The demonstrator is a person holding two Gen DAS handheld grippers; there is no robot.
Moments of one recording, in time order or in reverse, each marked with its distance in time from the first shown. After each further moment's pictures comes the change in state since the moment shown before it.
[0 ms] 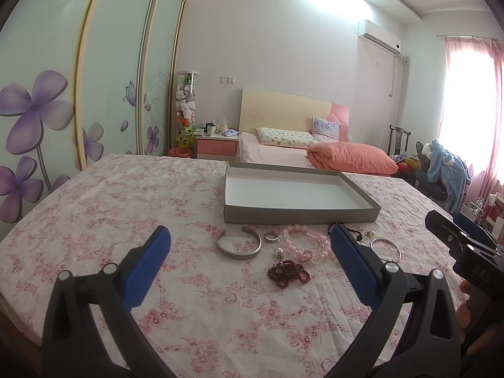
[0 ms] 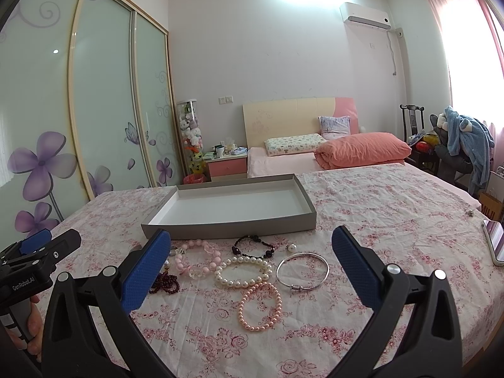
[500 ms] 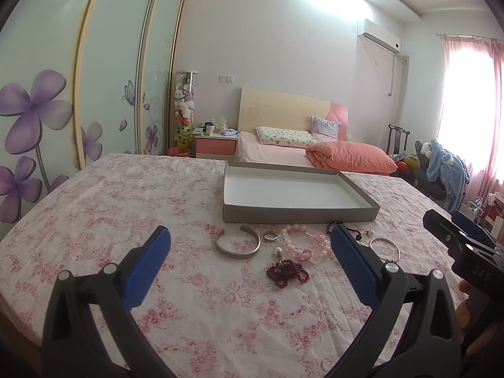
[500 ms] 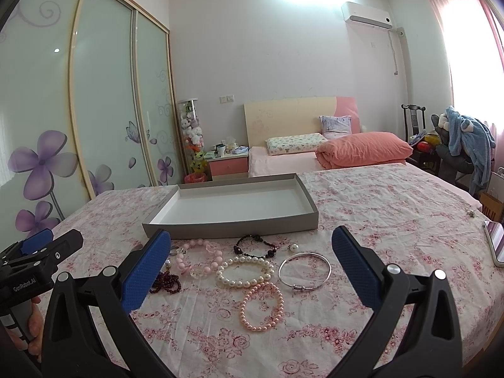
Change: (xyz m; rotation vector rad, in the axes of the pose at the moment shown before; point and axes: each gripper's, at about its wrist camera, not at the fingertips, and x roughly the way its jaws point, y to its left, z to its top) left arm 0.002 0.002 -0.001 0.001 0.001 -0.001; right arm 0.002 -0.001 0.002 -0.001 0.002 0.002
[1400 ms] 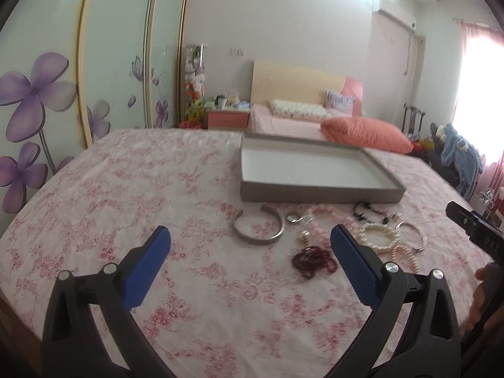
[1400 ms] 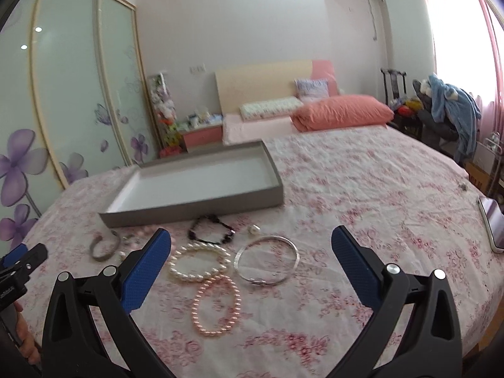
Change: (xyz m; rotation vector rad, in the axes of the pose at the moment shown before) left arm 0.036 0.009 -0.008 -0.002 0.150 0.072; right arm 0.056 -0.042 -0.005 0.076 0.197 -0.117
